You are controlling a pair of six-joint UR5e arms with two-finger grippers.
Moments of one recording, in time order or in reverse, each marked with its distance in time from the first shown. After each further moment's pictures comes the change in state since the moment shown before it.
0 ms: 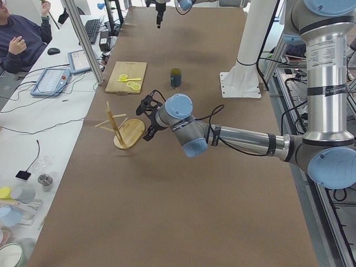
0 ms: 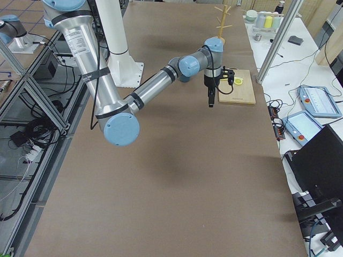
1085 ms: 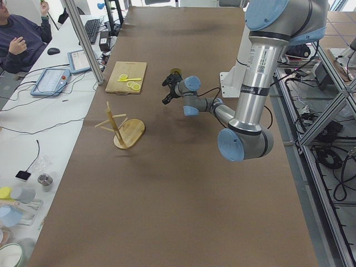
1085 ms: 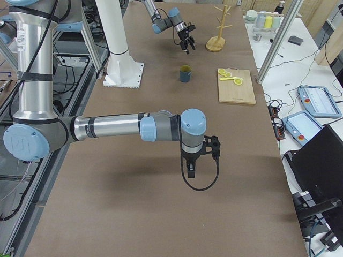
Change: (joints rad) left arm 0.835 -0.414 0.195 -0.038 0.869 -0.261; right arm 0.452 -0.423 -0.129 0.198 0.206 -0.607
